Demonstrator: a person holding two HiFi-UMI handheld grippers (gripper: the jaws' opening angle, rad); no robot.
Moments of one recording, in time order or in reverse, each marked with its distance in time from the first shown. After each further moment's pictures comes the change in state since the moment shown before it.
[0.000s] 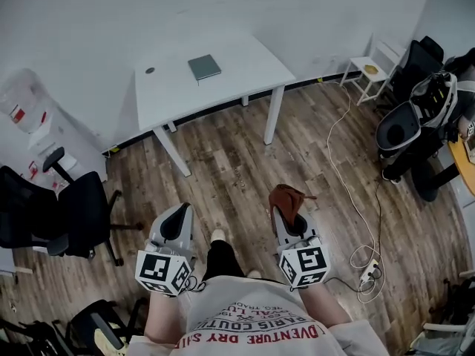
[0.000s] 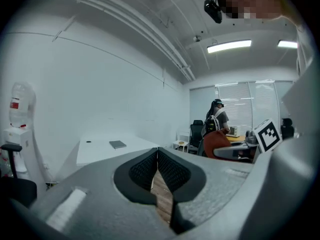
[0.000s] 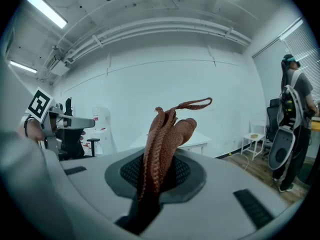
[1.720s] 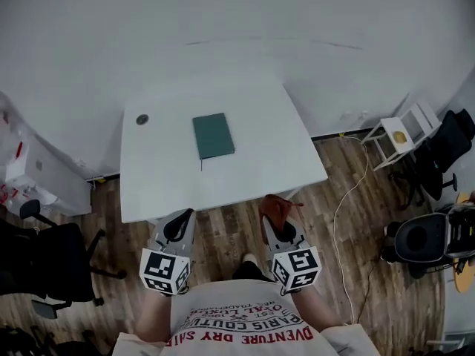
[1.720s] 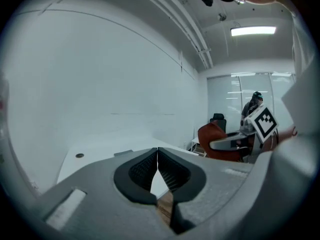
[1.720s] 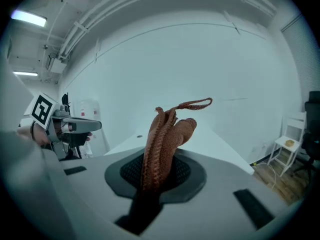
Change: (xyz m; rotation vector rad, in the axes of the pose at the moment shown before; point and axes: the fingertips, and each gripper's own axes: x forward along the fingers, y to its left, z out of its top) left arm 0.440 0.277 0.050 -0.006 0.095 0.076; right arm 0.514 -0.147 0.100 -0.025 0.147 0.176
